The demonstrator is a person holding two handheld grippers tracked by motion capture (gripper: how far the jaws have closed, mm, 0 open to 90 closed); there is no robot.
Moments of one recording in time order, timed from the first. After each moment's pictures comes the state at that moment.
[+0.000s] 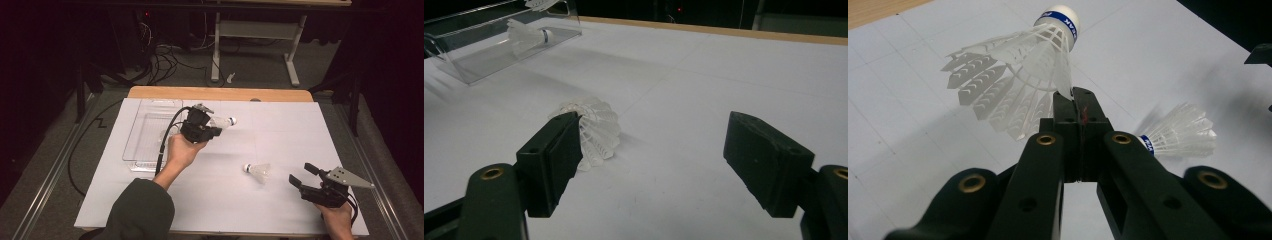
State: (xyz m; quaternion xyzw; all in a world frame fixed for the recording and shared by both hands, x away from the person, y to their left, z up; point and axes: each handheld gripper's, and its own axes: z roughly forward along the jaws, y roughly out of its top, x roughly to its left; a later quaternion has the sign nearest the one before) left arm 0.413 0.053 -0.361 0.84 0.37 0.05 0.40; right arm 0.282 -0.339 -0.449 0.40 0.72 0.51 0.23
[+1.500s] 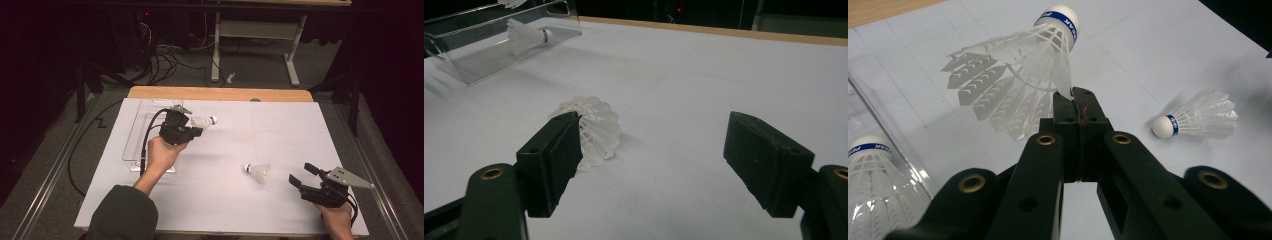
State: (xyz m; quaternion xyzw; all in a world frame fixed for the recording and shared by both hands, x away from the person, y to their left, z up) left arm 0.402 0.103 -0.360 0.82 0.40 0.06 0.40; right arm 0.282 -0.339 -0.449 0.40 0.72 0.51 0.23
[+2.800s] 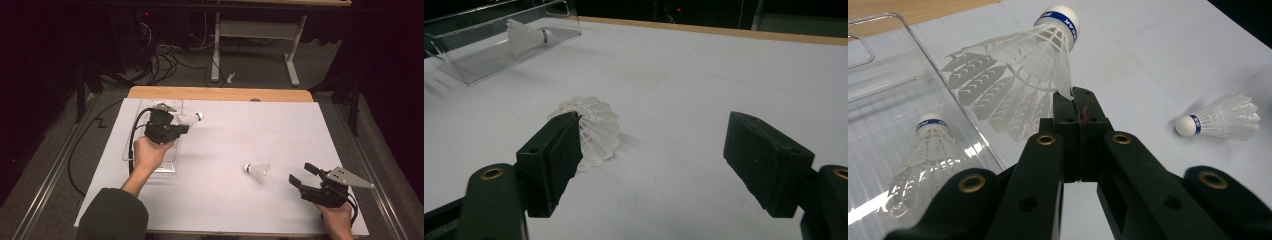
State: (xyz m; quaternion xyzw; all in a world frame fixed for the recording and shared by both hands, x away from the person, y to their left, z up) left arm 0.397 0.137 -0.354 0.80 0.43 0.09 0.40; right arm 0.282 -0.339 -0.449 0.40 0.72 0.51 0.23
